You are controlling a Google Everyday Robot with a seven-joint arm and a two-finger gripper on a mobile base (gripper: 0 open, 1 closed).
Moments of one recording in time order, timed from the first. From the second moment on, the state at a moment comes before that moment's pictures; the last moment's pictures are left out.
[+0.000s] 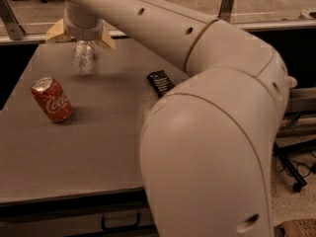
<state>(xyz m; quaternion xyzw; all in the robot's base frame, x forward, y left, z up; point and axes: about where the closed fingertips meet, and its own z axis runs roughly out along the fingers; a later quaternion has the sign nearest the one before) 0.733 0.218 0.905 -0.06 0.95 0.17 0.27</state>
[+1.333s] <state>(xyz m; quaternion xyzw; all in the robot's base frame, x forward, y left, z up) 0.765 0.245 0.844 -0.12 0.96 0.12 0.23</state>
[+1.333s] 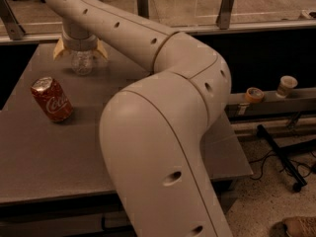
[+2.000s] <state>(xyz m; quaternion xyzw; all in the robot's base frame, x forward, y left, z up) 0.758 0.232 0.852 -0.14 0.96 0.10 0.23</state>
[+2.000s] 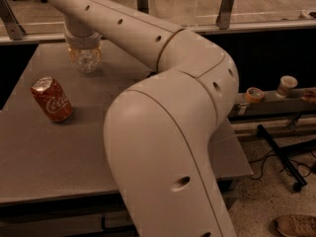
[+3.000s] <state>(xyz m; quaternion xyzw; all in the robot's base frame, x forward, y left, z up) 0.666 0.168 0.850 -0.15 0.97 0.15 0.15</state>
